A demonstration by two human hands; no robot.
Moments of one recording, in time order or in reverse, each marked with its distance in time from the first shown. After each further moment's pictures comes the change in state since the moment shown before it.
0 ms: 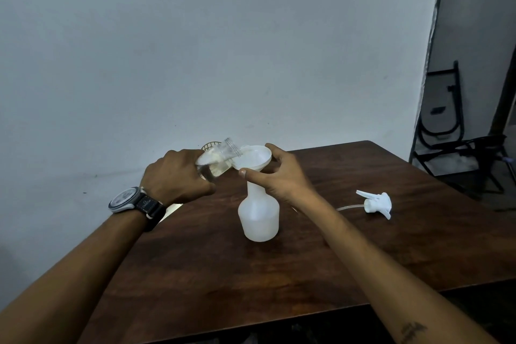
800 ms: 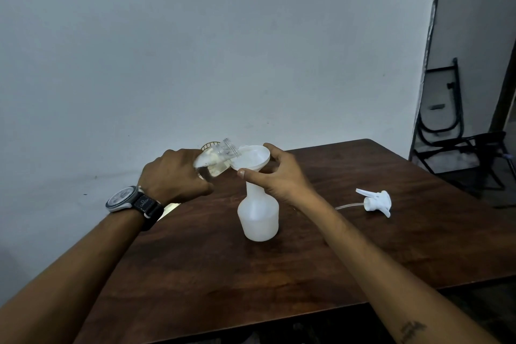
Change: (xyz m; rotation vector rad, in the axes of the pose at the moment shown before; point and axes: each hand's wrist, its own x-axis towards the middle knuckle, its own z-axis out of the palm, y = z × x) left_hand 0.002 -0.001 -0.002 0.046 -0.032 0.016; right_hand -0.002 -0.002 -0.001 0.017 -0.003 -0.007
